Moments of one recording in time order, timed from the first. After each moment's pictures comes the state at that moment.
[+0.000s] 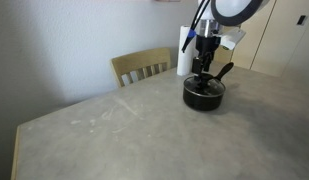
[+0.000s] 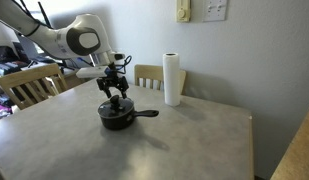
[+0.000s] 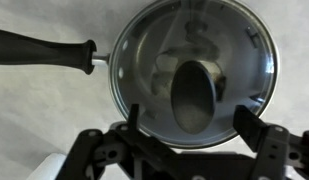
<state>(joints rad) 0.02 0.47 -0.01 -1.90 -0.16 2.43 -0.08</state>
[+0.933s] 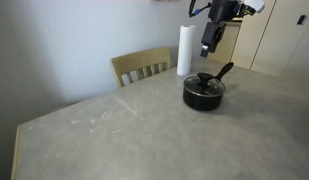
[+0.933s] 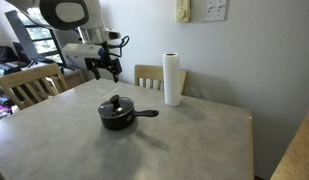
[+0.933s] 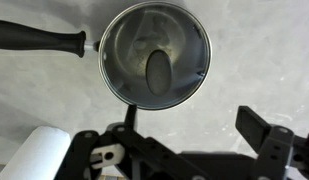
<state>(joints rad) -0.07 0.25 0.05 -1.99 0.12 2.35 -0.36</state>
